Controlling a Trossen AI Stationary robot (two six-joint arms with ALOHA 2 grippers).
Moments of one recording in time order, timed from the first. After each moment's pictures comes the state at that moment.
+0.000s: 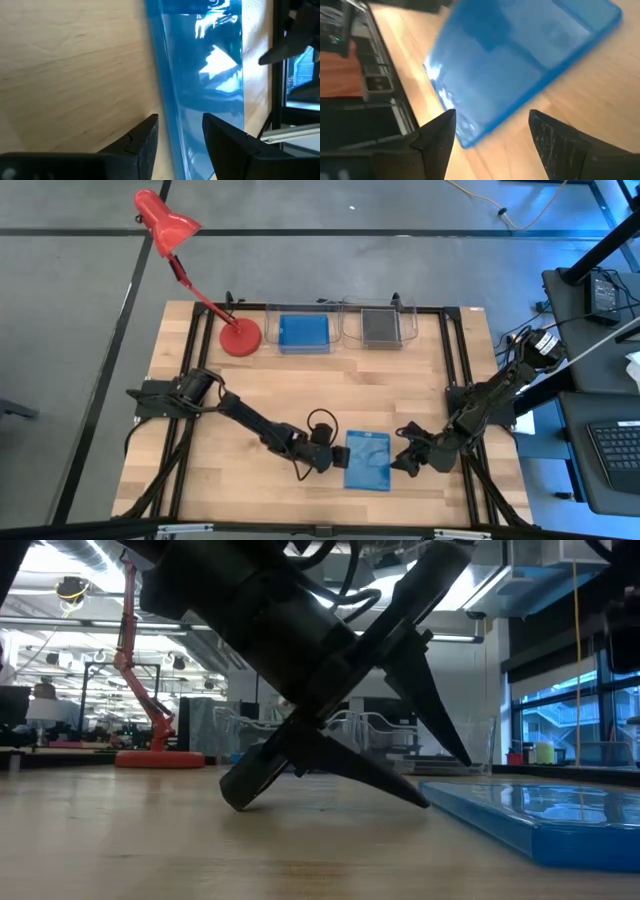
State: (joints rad) left arm -0.40 2.17 1.27 0.16 -0.32 -1.66; right arm 0.84 1.31 0.40 0.11 0.36 1.60
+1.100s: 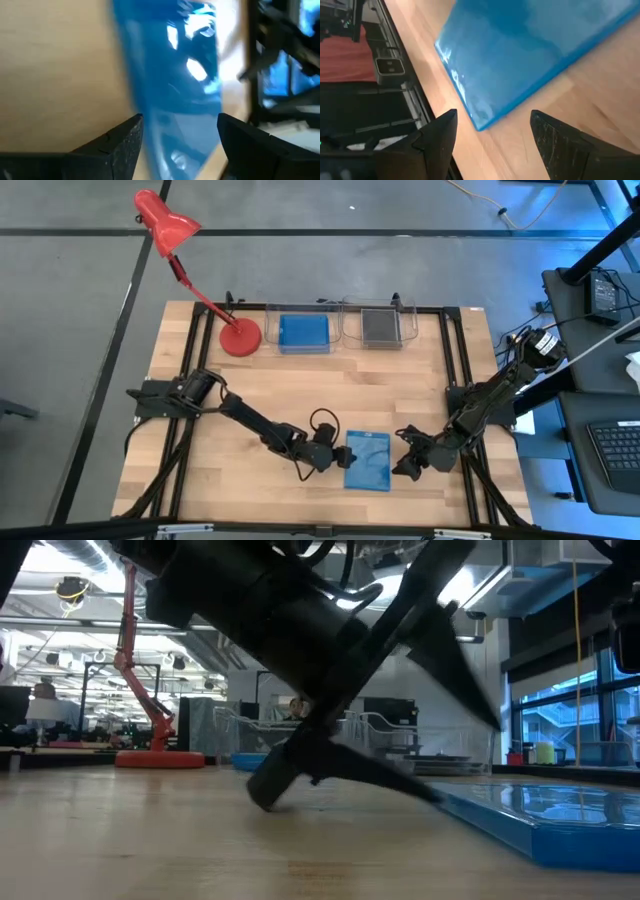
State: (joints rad) left arm -0.40 2.17 1.26 0.28 -0.35 -1.63; right arm 0.83 1.31 0.40 0.15 0.26 1.59
